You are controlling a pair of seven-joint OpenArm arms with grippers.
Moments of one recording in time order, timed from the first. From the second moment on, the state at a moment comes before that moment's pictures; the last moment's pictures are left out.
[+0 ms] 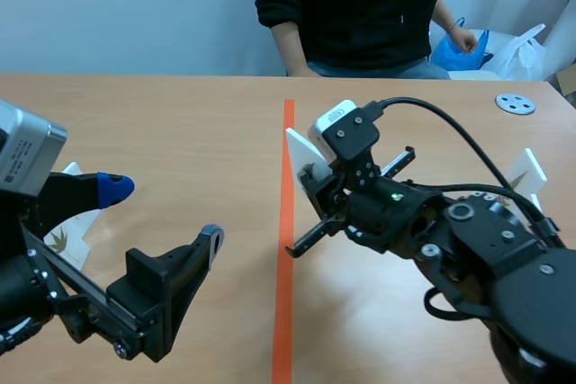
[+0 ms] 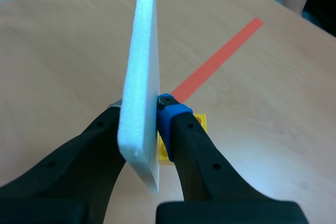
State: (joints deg) left arm 39.4 -21.1 1.6 118.7 -13.9 -21.2 2.8; right arm -2.1 12.7 -19.7 80.0 -6.0 18.0 5.9
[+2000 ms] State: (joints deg) left arm 39.4 -21.1 1.6 118.7 -14.0 -21.2 2.8; right arm -25.6 13.5 12.6 78.7 13.0 17.2 7.1
